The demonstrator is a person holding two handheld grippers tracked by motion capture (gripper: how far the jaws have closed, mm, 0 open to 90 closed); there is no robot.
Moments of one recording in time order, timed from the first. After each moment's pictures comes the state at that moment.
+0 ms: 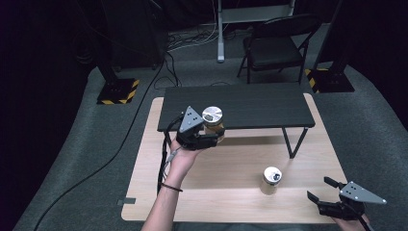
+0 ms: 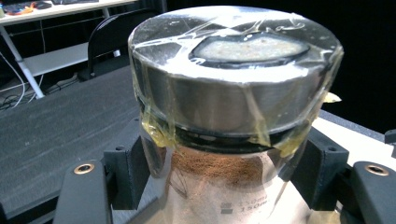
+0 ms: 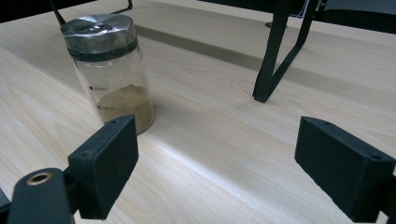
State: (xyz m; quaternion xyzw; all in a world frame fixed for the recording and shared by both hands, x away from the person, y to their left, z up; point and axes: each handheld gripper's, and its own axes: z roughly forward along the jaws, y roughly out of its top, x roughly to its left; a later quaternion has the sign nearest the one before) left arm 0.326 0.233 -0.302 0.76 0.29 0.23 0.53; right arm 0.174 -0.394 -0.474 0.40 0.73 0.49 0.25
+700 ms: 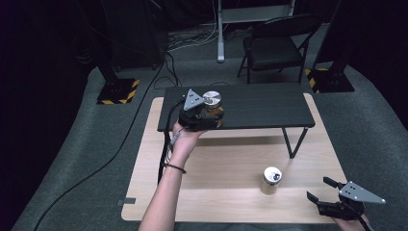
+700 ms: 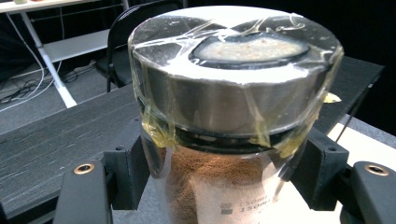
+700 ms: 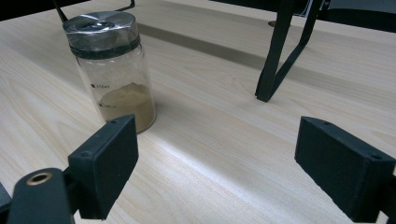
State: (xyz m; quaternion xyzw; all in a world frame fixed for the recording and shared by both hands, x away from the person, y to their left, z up) left arm 0.368 0.221 -0.289 0.76 0.33 0.24 0.51; right arm 0.175 -0.395 -0.474 0.40 0.74 0.49 0.24
